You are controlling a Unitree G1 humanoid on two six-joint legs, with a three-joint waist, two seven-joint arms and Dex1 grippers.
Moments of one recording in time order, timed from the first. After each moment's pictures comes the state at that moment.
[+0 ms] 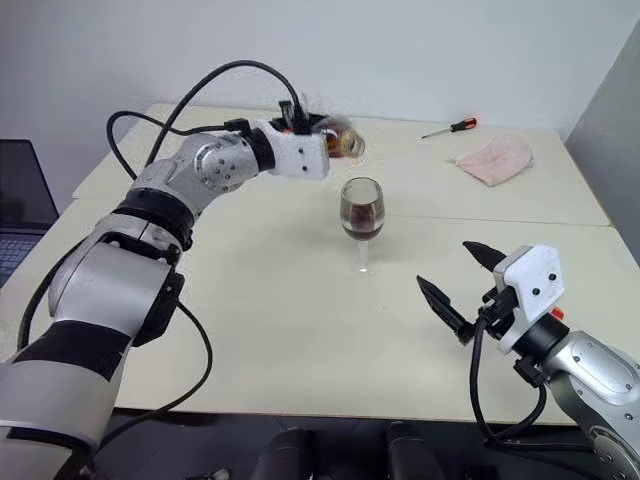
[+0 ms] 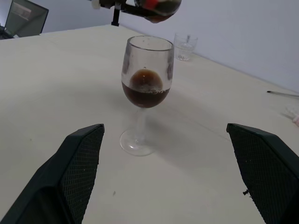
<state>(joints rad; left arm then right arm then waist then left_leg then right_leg) -1.43 0.40 -0.24 1.31 0.39 -0.70 -0.45 0.11 -0.69 -0.30 -0.92 0.73 0.65 0.31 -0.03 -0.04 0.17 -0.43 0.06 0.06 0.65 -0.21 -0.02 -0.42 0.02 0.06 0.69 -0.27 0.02</state>
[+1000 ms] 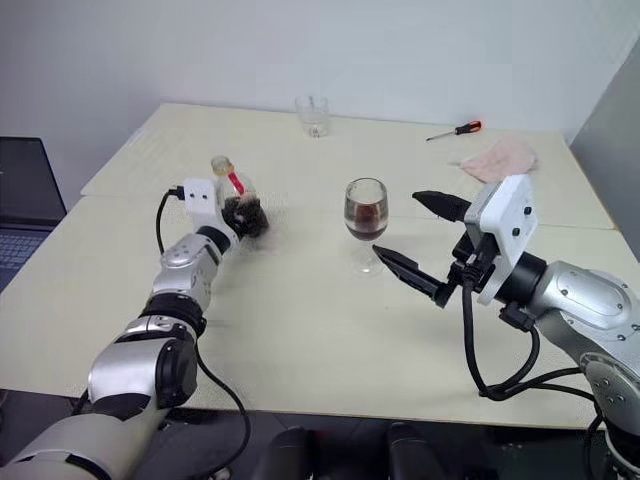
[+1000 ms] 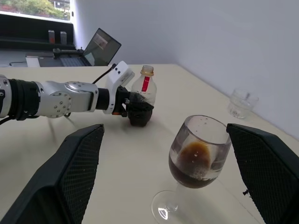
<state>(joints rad) -0.93 0.37 0.24 1.12 -0.12 -0.18 -0.38 -0.33 -0.80 -0.18 -0.78 0.87 0.71 0.46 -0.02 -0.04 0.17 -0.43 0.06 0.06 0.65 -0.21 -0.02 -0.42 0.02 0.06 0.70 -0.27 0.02</state>
